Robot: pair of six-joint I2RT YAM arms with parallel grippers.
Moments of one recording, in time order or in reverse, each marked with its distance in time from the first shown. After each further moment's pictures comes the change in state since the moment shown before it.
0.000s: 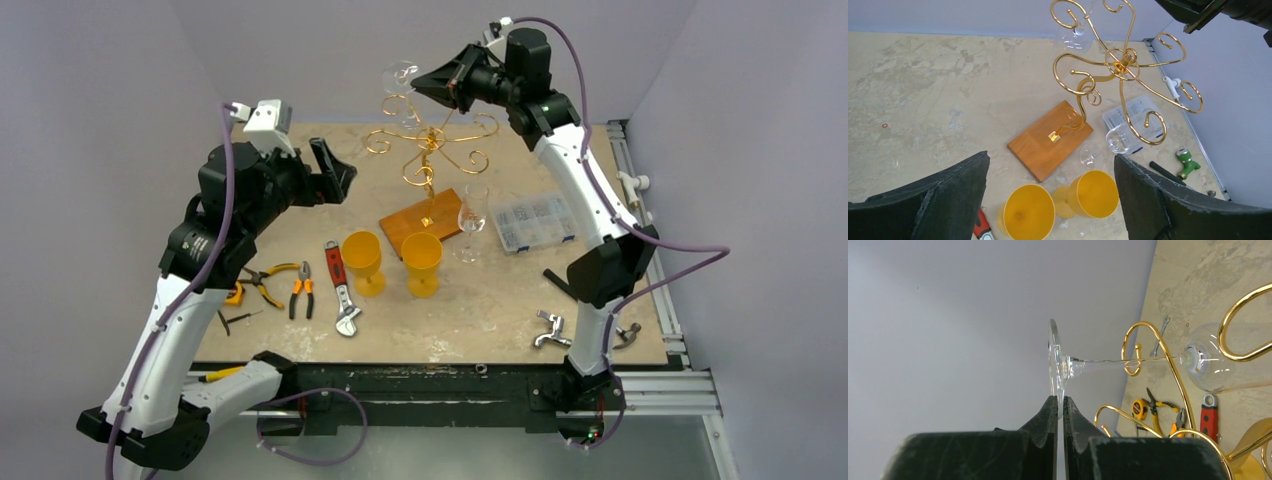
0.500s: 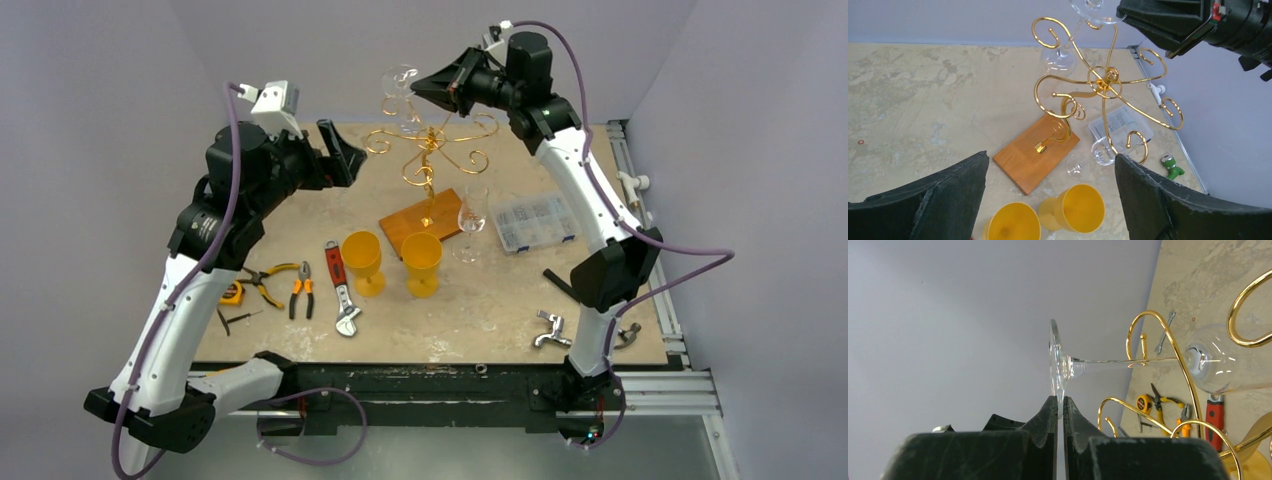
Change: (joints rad) left arm 0.000 0.085 0.061 0.038 0.043 -0.027; right arm 0.004 -0.039 -0.071 0.035 -0.017 0.018
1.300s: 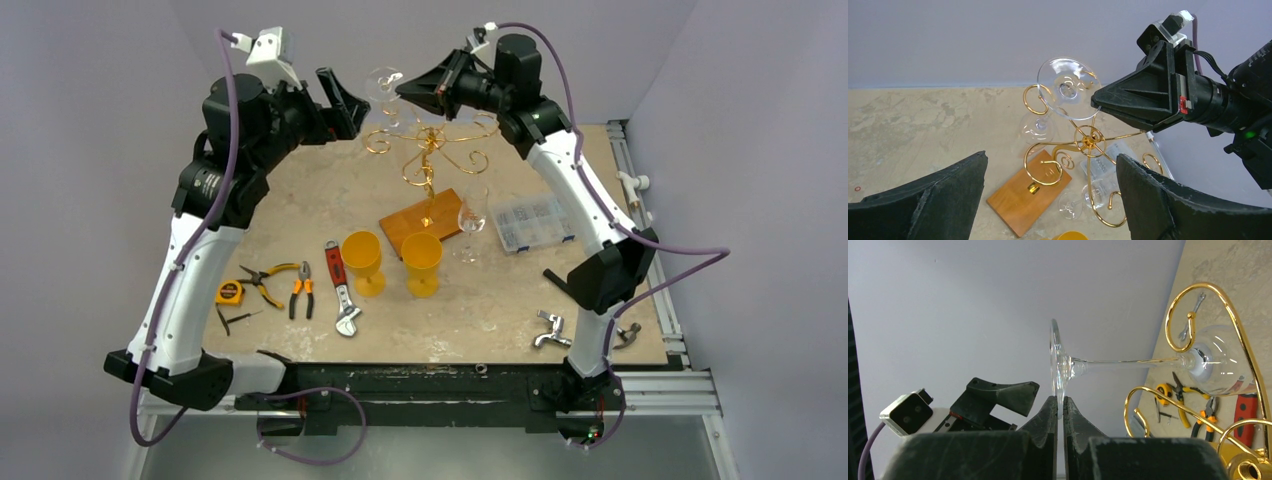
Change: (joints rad) left arm 0.030 0.216 0.309 0.006 0.009 -0.008; right arm 0.053 0.000 0.000 0.051 -0.026 0.060
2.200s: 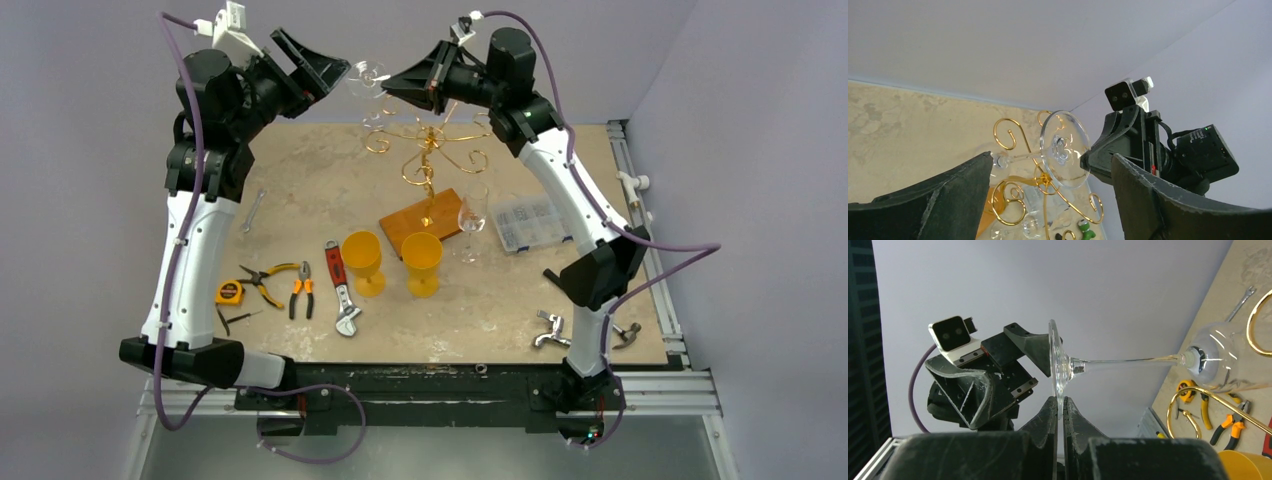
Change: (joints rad) left arm 0.206 0.088 0.053 0.145 0.244 -0.345; right arm 0.034 0.035 0.077 0.068 -0.084 0.033
